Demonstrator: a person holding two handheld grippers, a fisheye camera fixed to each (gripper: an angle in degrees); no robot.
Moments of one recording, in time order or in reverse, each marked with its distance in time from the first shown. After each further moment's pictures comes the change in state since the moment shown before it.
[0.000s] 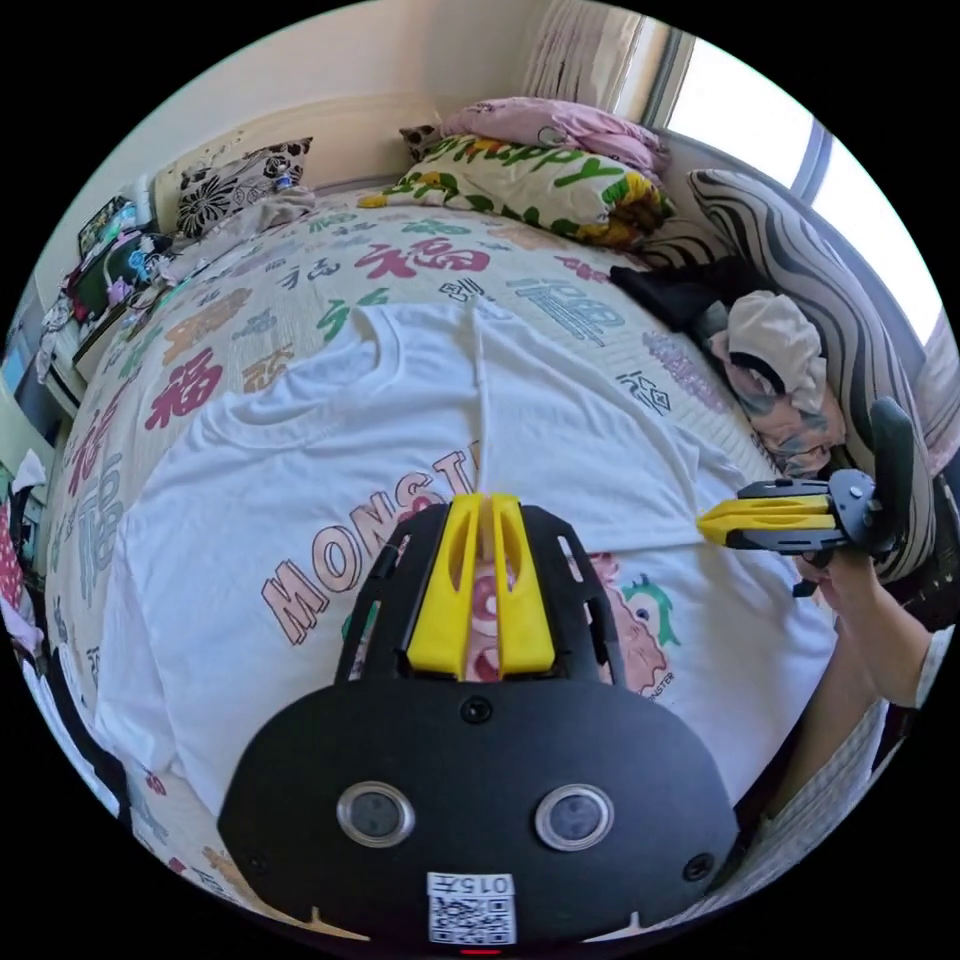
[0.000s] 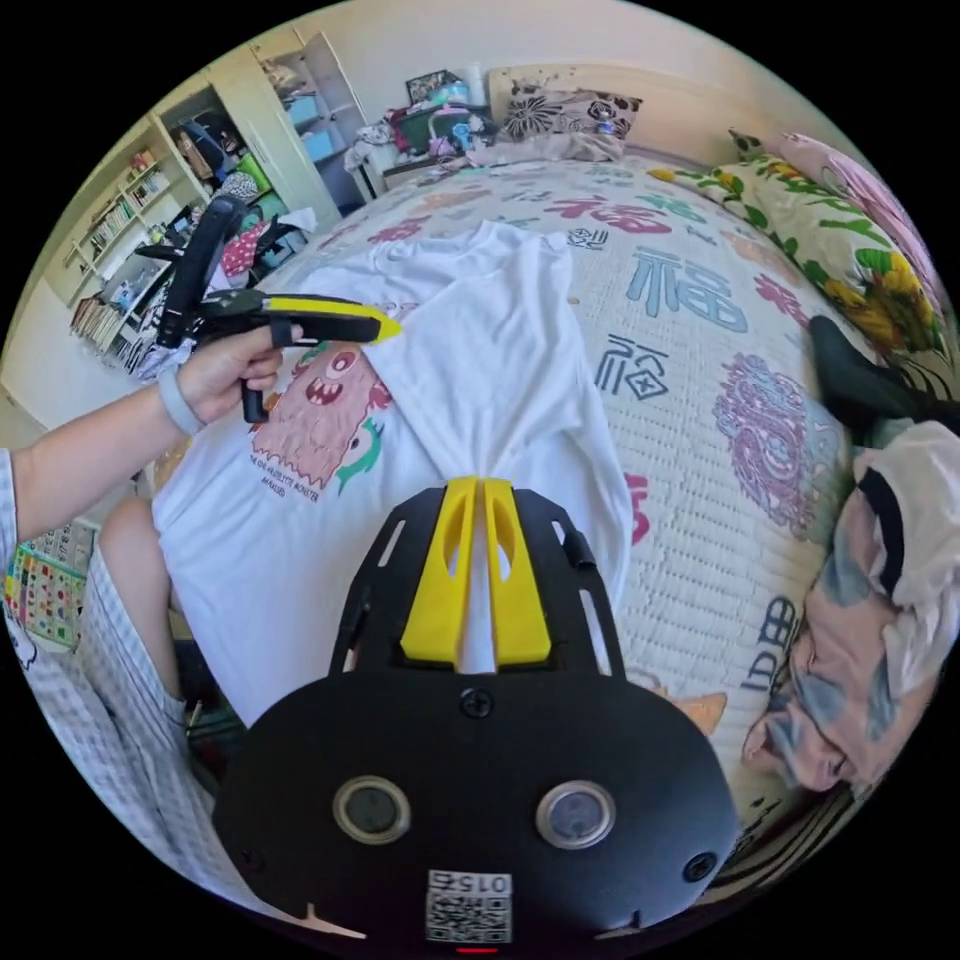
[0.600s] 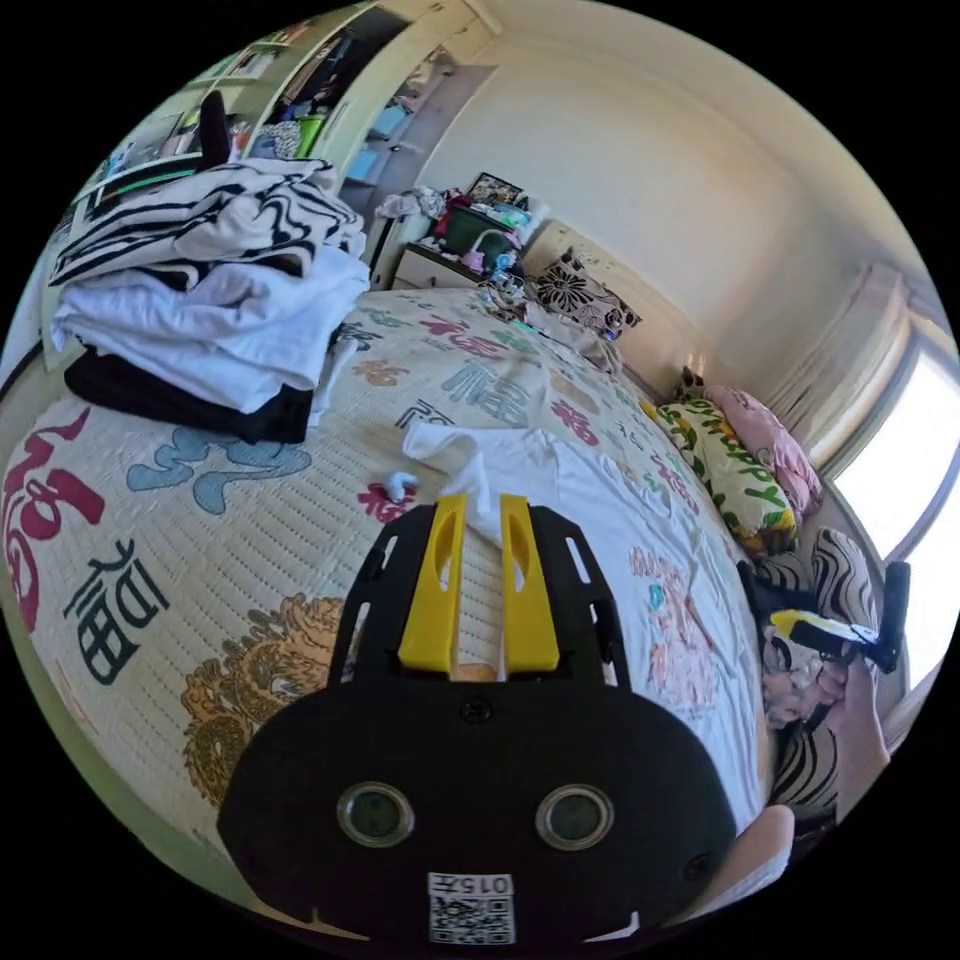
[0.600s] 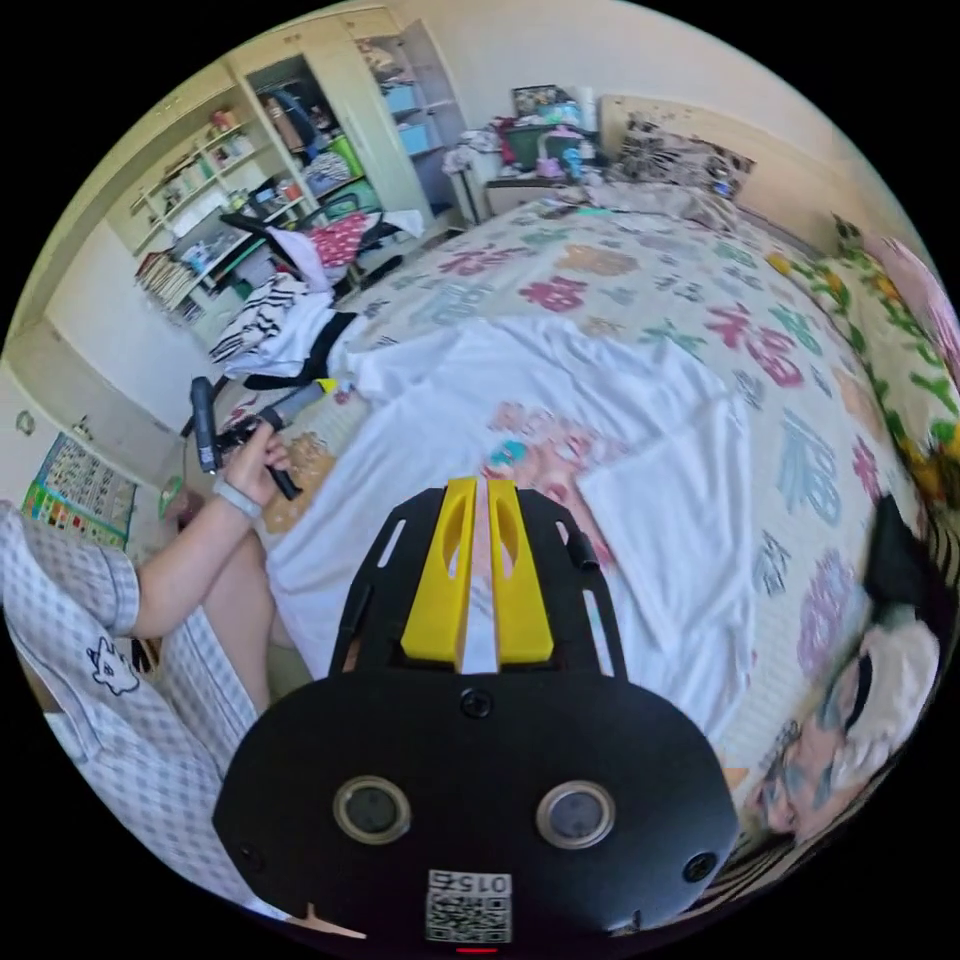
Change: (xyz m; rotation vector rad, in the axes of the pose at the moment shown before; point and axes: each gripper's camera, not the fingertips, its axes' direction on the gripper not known) left arm -0.191 0.315 -0.148 0.475 -0.170 -0.831; right arm -0.220 -0.142 0.039 0.015 -0.124 -0.196
